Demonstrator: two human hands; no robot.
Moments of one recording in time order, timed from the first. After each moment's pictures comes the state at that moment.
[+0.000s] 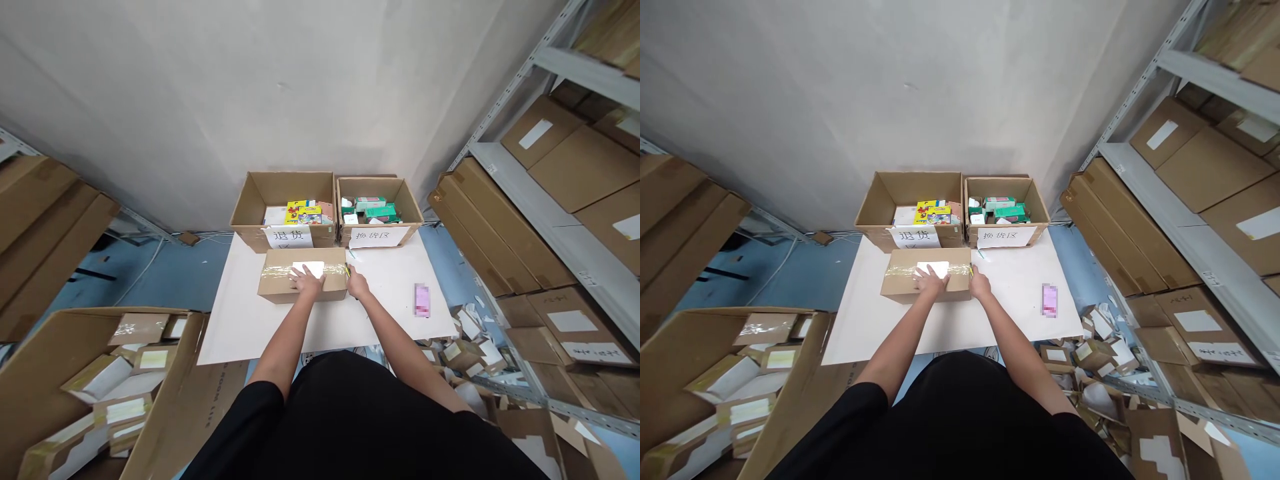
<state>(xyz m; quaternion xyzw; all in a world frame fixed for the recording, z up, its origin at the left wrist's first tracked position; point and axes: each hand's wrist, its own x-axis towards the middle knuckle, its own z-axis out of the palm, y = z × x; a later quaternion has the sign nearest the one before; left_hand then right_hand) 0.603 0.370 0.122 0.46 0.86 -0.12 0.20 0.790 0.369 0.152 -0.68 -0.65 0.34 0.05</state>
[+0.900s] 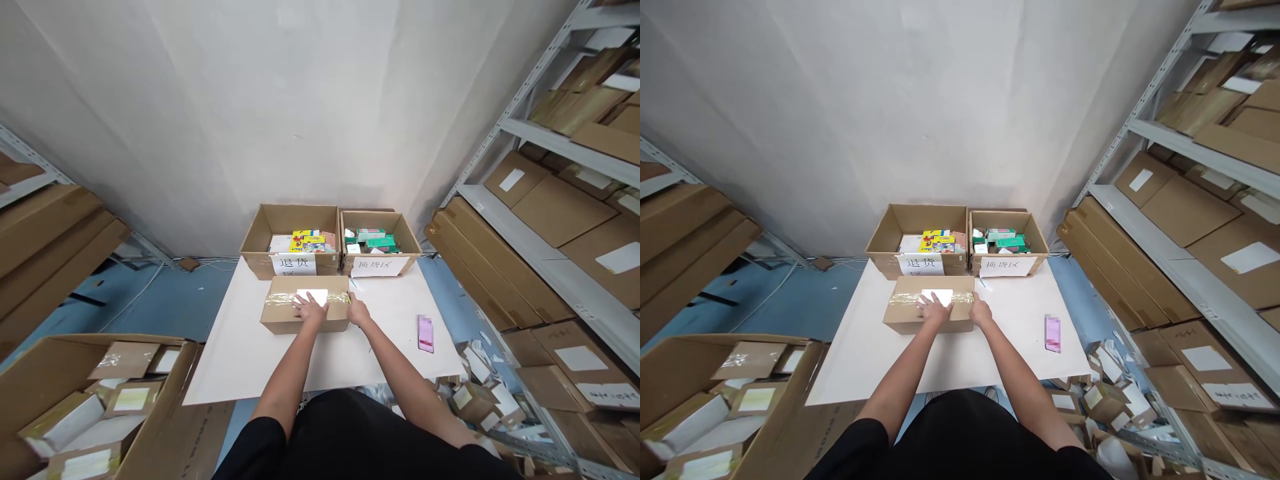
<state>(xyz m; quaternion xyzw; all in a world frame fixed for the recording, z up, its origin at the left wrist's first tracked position) 0.605 0.365 0.129 0.45 0.86 -0.10 0.20 0.776 0.371 0.162 -0.67 -0.67 0.32 0.04</state>
